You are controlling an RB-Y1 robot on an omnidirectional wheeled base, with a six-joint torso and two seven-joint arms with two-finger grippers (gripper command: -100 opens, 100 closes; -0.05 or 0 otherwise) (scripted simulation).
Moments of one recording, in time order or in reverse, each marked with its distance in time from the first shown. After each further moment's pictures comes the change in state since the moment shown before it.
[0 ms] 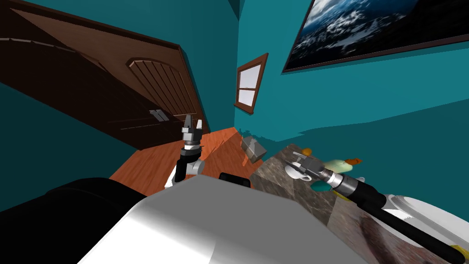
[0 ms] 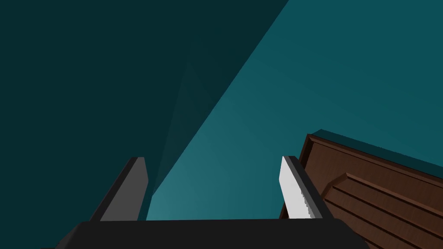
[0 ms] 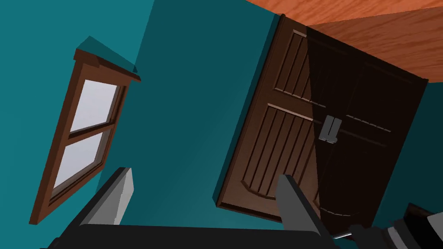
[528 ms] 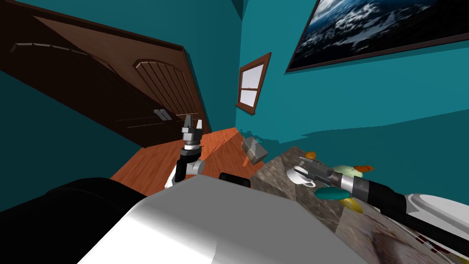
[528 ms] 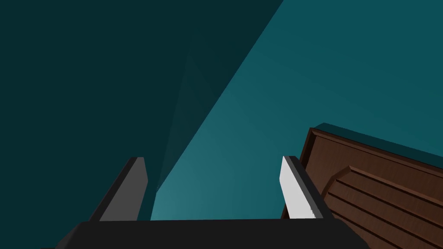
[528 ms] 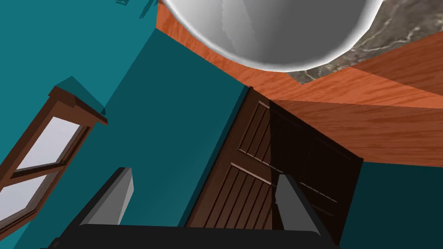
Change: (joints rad) left arm 0.000 0.000 0.000 0.000 0.000 0.000 0.000; right arm 0.069 -0.170 -0.032 0.123 0.118 -0.038 0.053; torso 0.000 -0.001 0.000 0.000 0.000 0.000
